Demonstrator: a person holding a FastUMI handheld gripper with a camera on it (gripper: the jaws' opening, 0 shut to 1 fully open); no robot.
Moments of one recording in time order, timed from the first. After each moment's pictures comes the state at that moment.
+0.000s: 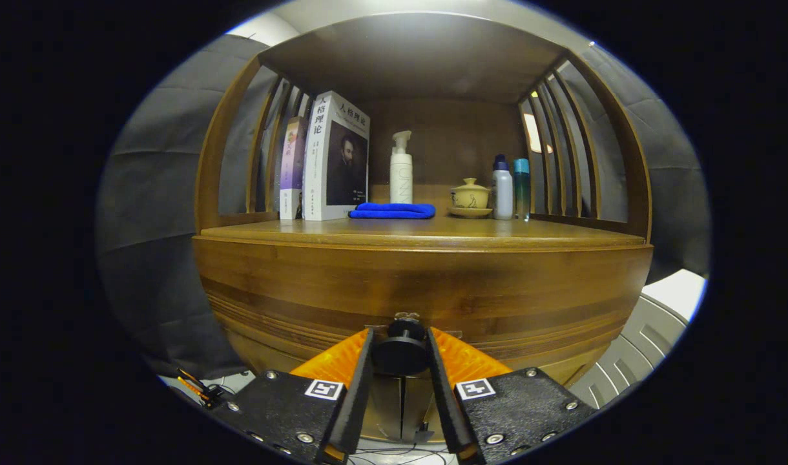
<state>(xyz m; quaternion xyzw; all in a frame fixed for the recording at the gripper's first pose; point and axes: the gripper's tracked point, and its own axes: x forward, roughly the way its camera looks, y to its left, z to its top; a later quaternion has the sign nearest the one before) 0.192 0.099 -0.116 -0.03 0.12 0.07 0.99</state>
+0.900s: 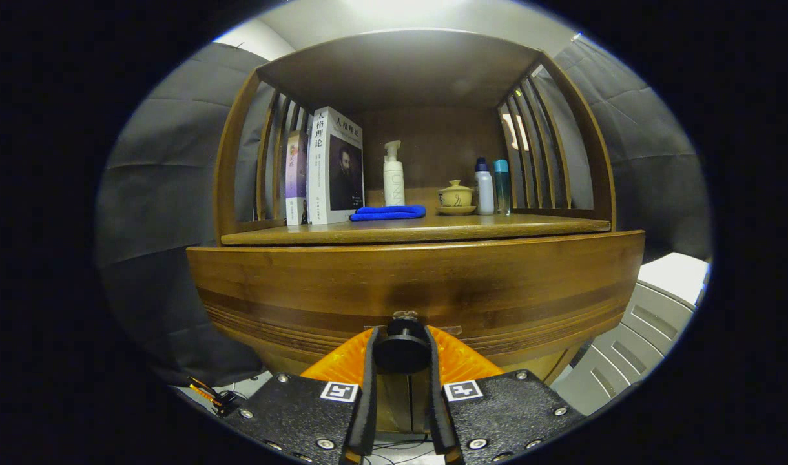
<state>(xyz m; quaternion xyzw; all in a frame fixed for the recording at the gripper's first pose) 0.131 0.095 -0.111 0.00 0.11 0.05 0.99</state>
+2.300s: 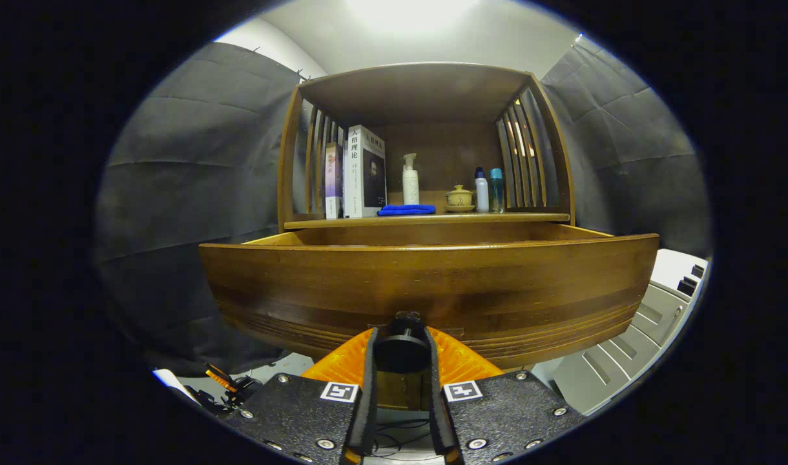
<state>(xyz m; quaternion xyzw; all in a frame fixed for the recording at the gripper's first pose) 0.000 0.106 -0.109 -0.01 0.10 0.08 0.99</state>
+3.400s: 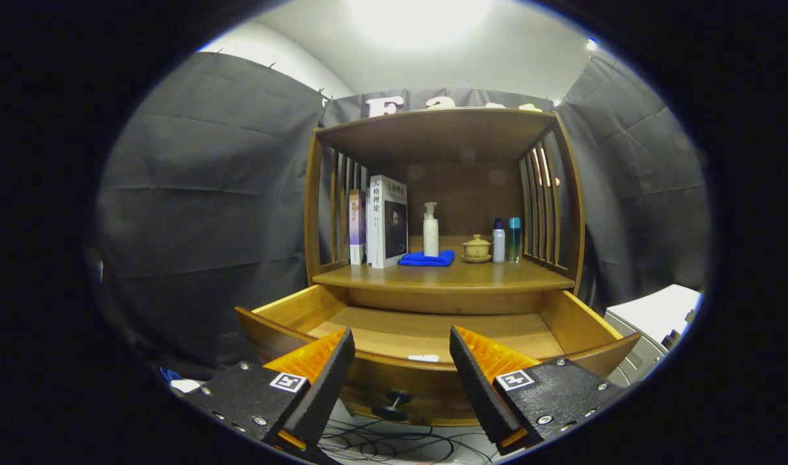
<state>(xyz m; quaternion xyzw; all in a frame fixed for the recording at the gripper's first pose) 0.014 0.098 0.021 -0.01 0.06 0.14 0.99</state>
